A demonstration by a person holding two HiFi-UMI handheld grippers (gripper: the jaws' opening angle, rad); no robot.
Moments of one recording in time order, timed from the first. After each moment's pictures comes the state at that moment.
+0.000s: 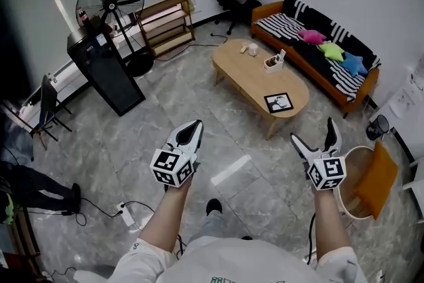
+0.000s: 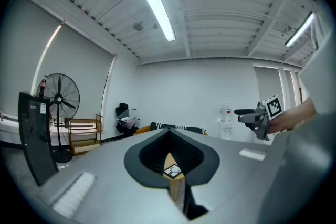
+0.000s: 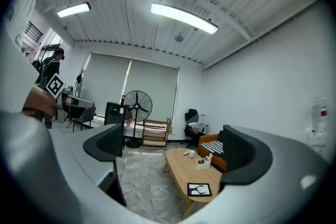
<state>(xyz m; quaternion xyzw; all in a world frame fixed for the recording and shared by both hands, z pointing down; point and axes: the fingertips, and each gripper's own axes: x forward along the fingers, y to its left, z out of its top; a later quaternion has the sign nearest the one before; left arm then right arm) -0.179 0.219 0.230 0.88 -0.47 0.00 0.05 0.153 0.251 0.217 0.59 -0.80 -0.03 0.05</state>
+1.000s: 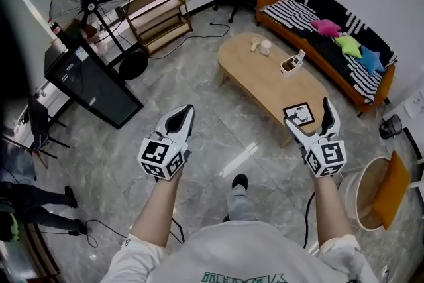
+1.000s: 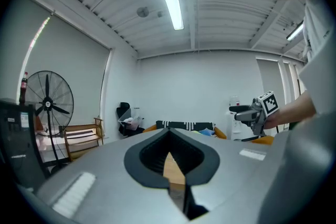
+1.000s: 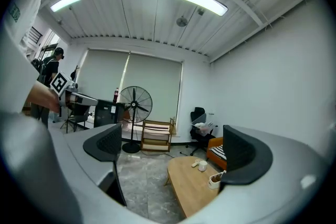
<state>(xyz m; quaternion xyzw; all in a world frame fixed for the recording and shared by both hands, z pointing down) -0.269 -0.089 0.244 0.89 -0.45 0.03 0.03 0.044 -0.057 0.246 0.58 -0.81 -0.03 0.05</state>
